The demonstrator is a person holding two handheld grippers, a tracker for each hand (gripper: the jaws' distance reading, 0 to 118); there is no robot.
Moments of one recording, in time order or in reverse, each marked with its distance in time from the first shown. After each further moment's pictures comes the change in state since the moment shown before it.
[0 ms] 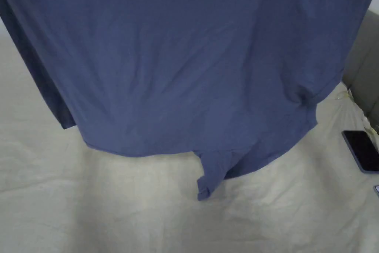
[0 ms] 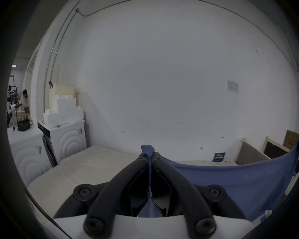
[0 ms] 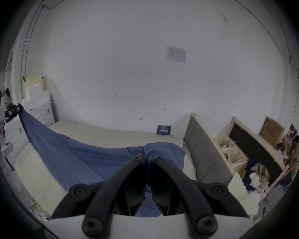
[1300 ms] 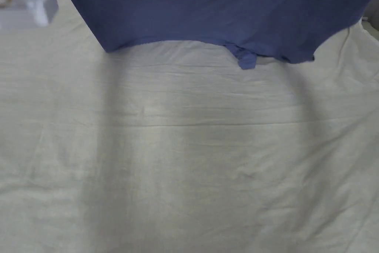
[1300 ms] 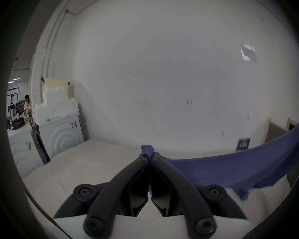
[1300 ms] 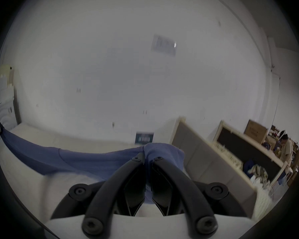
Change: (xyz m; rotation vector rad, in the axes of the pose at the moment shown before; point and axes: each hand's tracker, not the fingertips) left arm 0.098 -0.197 -0.247 -0.164 0.088 -0.091; right arm -0.020 -0.048 -0.294 -0.035 -0.234 -0.025
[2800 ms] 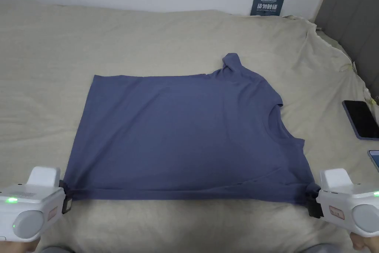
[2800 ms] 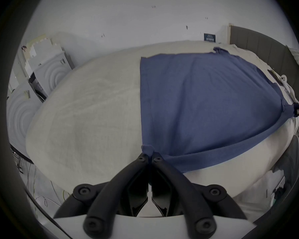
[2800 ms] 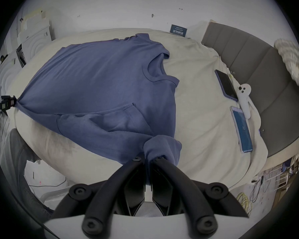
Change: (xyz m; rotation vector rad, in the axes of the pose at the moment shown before) left arm -0.143 -0.392 0.316 -0.555 -0.186 -0.234; right arm 0.057 -0.478 0.251 -0.565 0.291 0.157
